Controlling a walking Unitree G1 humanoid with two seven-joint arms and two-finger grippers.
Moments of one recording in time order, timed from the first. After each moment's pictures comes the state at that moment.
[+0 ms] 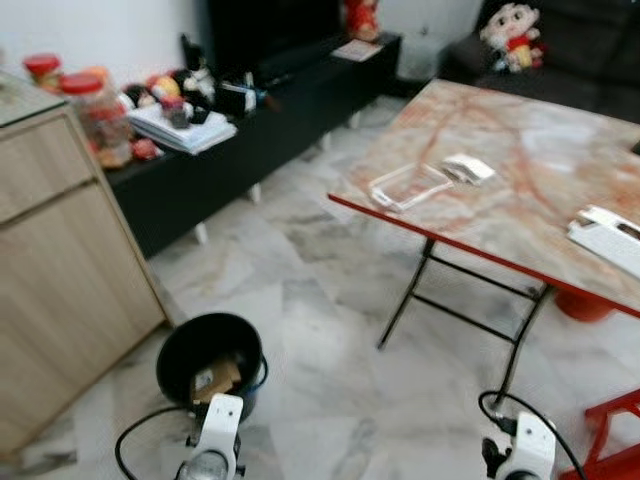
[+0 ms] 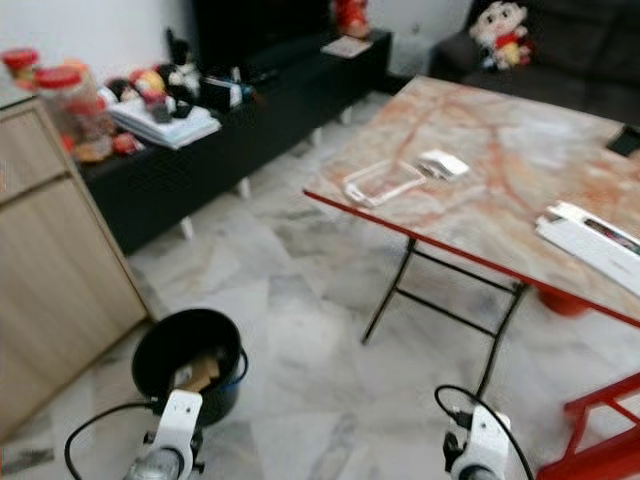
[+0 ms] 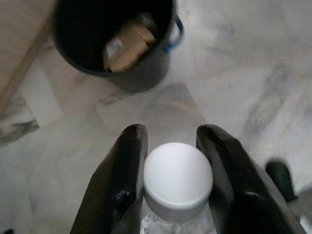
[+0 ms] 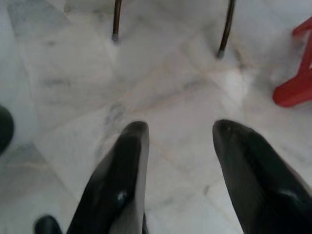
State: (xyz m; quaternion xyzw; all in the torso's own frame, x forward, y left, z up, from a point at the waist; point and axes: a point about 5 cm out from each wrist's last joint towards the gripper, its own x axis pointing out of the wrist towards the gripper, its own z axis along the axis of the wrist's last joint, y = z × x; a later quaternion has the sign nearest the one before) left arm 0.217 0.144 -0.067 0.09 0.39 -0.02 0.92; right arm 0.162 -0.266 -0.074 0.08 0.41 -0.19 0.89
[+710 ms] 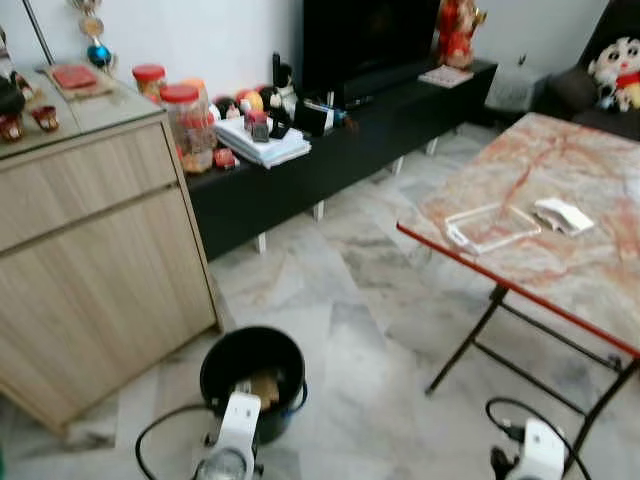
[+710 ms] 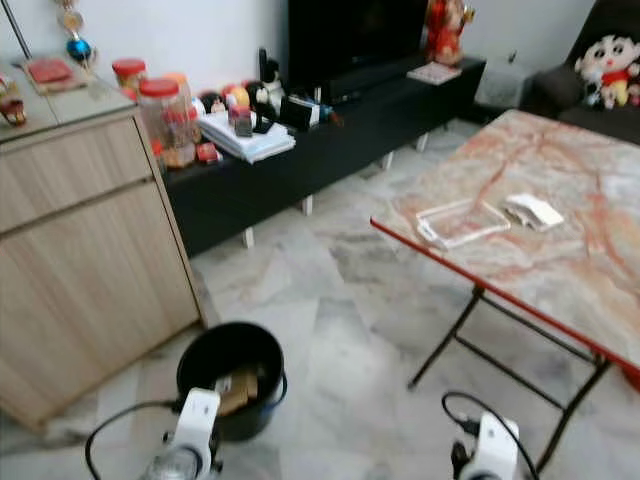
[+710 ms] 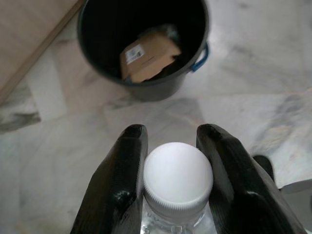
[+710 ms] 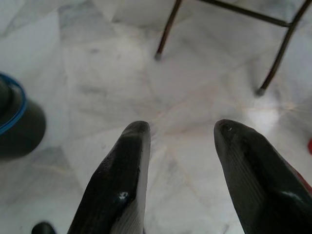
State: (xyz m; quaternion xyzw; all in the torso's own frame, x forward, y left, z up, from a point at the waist) left arm 0.214 0.147 -0.069 0.09 0.39 -0.02 0.92; right arm 0.171 -0.253 -0.074 0.09 0.41 -0.16 0.89
